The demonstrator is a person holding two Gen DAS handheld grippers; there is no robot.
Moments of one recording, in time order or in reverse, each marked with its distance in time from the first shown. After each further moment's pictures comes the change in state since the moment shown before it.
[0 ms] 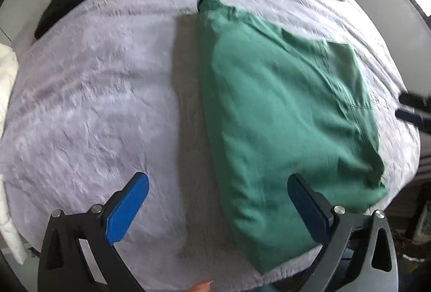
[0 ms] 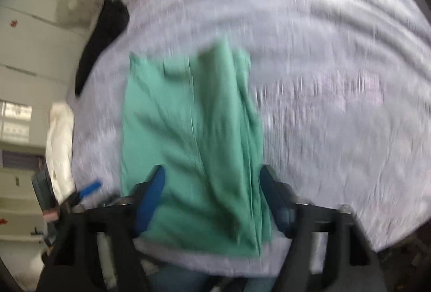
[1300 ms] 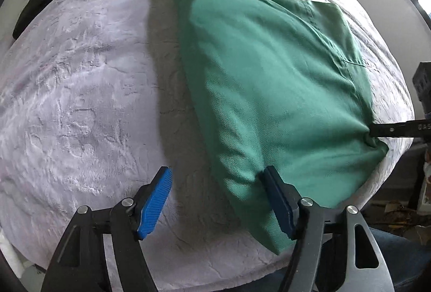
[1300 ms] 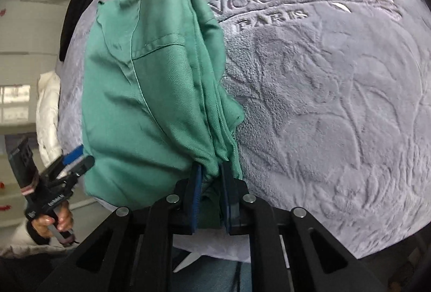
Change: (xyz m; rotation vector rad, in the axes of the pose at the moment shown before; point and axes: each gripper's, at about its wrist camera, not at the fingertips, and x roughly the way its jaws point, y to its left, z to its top) left arm 0.034 -0.009 -0.042 0.094 0.053 -0.080; right arm 0.068 -0.041 -0.060 0.027 0.259 0.021
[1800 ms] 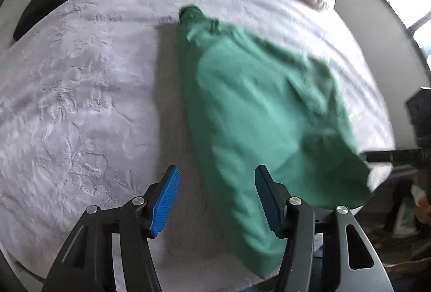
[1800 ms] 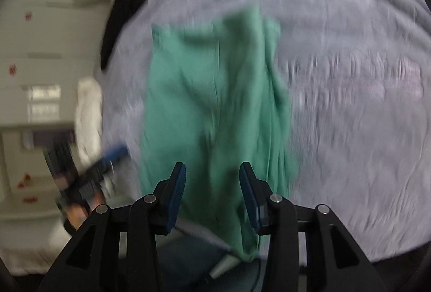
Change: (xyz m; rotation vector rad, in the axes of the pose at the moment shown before) left arm -0.027 0.022 0.045 -0.058 -0.056 -0.080; right arm -0.045 0.053 0.035 -0.083 0.018 0.119
